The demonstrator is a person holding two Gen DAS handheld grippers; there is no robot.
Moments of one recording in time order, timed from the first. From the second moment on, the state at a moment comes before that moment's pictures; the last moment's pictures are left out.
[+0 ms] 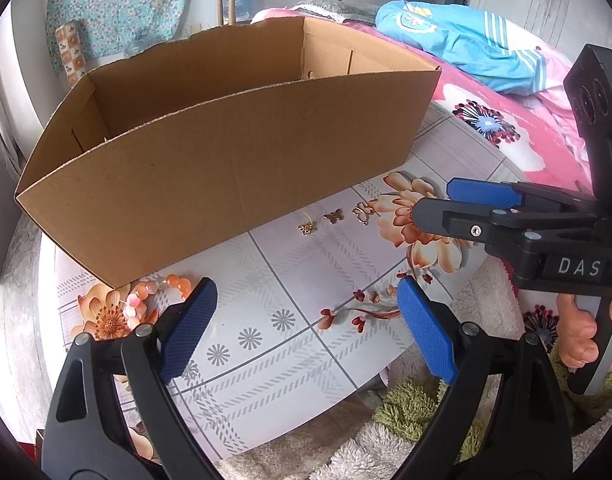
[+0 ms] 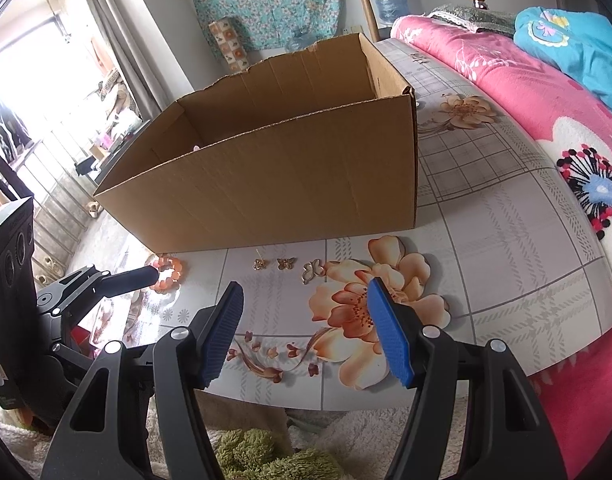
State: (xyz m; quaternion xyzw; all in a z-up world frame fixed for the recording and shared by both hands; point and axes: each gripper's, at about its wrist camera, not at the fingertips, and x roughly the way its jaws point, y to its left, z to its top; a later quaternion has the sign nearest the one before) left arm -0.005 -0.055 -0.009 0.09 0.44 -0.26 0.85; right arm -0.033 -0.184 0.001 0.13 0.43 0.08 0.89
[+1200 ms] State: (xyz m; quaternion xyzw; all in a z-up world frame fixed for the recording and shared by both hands) left arm -0.014 -0.050 0.004 0.04 0.39 -0.23 0.89; right arm -0.035 -0.193 0.000 0.13 0.42 0.07 0.89
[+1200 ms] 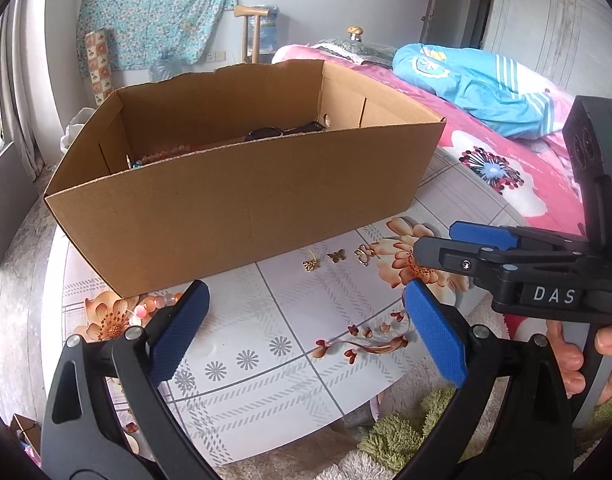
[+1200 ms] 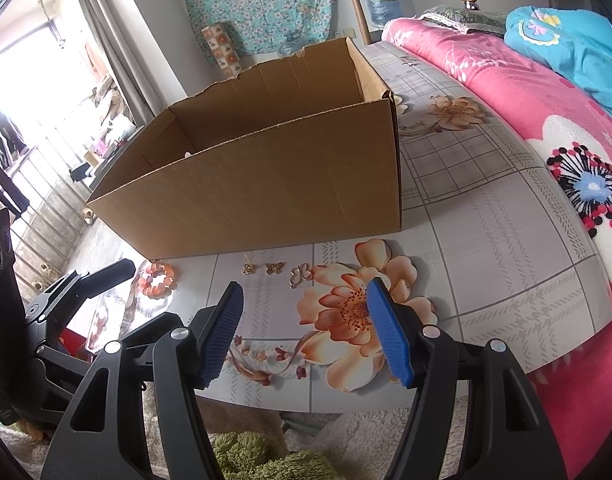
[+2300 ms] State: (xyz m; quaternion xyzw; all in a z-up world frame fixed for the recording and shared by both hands) left arm -0.006 -0.044 -0.007 0.04 0.39 -0.27 0.88; right arm -0.032 -0.198 -0.005 0.15 0.43 0.06 0.89
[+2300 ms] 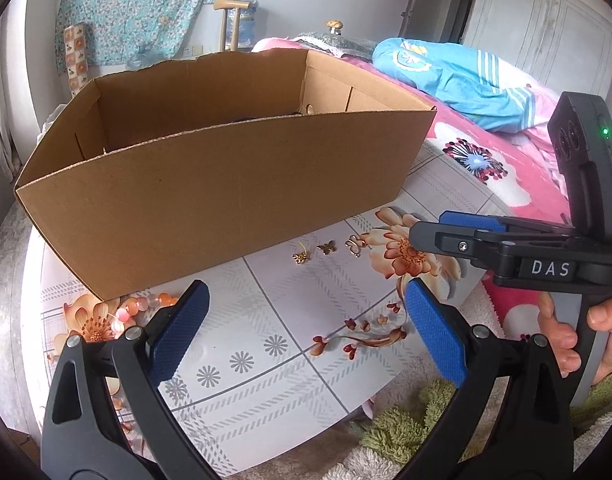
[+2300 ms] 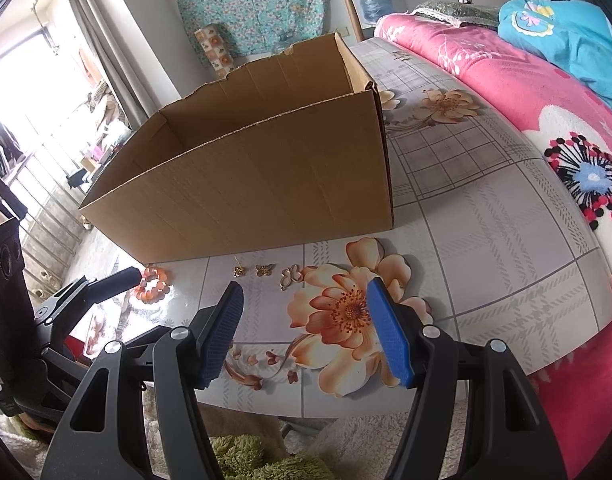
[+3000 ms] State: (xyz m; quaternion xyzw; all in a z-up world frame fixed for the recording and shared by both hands) left arm -0.007 -0.048 -0.017 0.10 0.35 -0.25 0.90; right arm -0.026 -0.195 -0.007 0.11 0.42 0.09 0.90
